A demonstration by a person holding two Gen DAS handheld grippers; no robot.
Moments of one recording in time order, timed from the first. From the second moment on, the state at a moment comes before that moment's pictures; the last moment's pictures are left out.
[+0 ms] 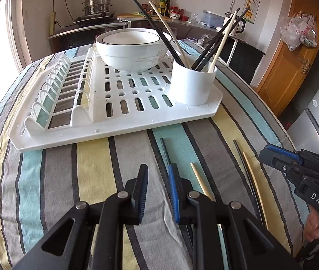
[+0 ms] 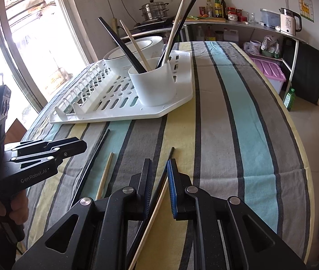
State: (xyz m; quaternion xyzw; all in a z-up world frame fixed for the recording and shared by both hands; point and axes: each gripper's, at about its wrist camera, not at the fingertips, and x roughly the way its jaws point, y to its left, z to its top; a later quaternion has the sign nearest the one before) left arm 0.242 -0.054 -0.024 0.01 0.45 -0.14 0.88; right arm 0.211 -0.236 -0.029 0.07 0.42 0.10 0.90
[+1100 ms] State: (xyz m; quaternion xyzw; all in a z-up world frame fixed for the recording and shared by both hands) left arm 0.265 -0.083 -0.036 0.06 0.46 -0.12 0.88; right arm 0.248 -0.211 -0.049 0.00 0.46 0.08 0.88
